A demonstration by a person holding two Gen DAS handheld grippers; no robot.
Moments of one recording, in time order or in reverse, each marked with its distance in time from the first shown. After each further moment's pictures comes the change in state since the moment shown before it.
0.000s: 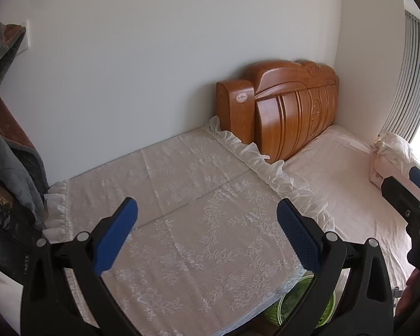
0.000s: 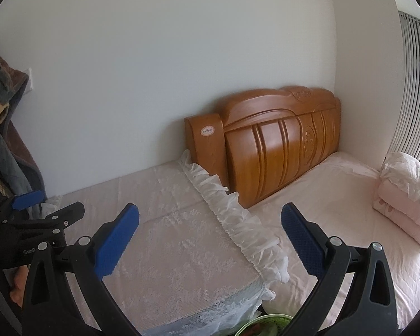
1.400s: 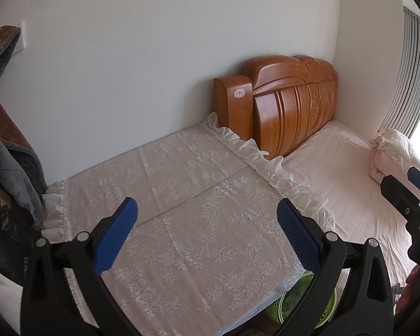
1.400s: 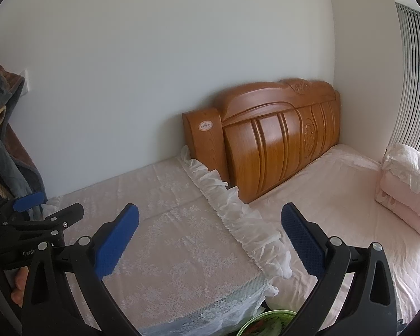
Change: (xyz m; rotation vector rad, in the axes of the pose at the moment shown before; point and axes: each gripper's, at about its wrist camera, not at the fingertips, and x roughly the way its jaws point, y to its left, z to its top) left arm 0.004 -0.006 -0.003 0.010 0.014 0.003; right arm 0.008 -0.007 -0.006 0.031 0.020 0.006
